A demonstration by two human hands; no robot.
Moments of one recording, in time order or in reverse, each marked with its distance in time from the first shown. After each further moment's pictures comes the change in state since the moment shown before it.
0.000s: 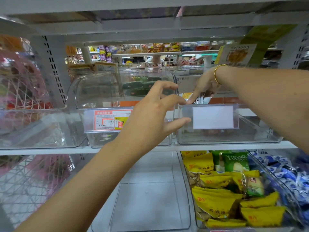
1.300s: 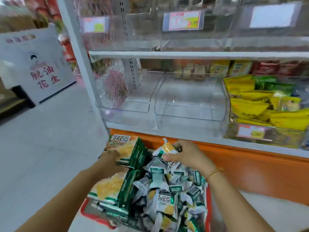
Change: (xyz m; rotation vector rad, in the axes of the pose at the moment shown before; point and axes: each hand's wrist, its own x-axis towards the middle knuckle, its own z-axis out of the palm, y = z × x) left_hand -0.413 -0.001 -0.097 0.169 -0.918 -1.168; right_hand -0.252 -0.146 0.417 0.728 -0.147 -0.464
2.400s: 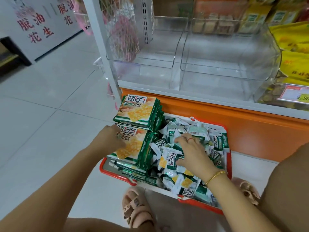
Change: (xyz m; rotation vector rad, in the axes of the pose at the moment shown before) left_hand -0.010 -0.070 0.031 -0.164 0.021 -0.126; right_hand -0.019 0.033 0.130 -0.469 -0.043 -0.013
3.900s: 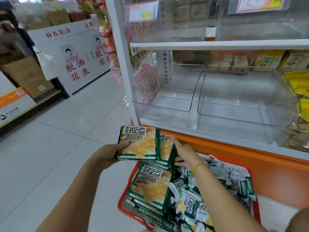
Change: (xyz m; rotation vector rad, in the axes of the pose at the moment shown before) left_hand 0.042 -0.031 -0.072 -1.150 -0.130 -0.211; right_hand 0.123 -0.068 -0.043 1.189 -0.131 0.407
